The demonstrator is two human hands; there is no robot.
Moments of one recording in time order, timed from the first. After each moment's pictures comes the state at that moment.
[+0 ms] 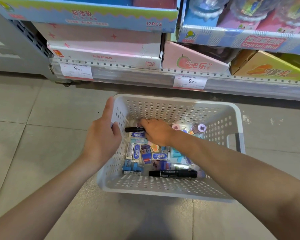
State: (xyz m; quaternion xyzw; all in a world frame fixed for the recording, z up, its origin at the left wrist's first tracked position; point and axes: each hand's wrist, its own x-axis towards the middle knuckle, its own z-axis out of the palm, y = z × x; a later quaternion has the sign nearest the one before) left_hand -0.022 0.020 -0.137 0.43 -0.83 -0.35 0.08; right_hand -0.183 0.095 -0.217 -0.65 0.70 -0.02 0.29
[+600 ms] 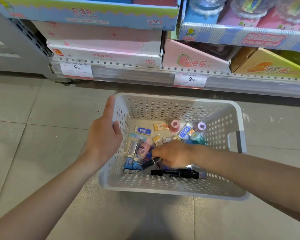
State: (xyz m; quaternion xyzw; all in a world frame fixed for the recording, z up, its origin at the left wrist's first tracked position) left_hand -0.022 0.022 -0.131 0.43 -0.82 -0.37 0.07; right_hand -0.178 0.156 -0.204 -0.71 0.58 0.14 0.39
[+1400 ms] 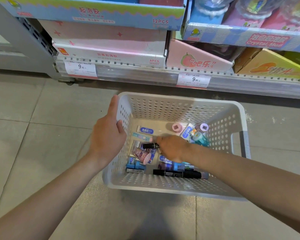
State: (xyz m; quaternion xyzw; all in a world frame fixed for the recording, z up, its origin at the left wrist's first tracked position) left_hand -0.021 0.023 -0.131 0.41 -0.84 -0.34 0.09; right_hand -0.174 0.144 -0.223 -0.63 0.69 0.15 0.32
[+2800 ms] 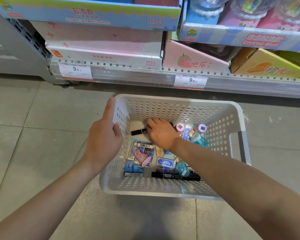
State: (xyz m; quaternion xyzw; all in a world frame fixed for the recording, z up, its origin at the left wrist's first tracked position) left_hand -0.019 0.020 -0.139 0.41 -0.85 -0.33 0.10; right_hand -0.181 0.109 -0.252 -0.71 0.71 0.03 0.02
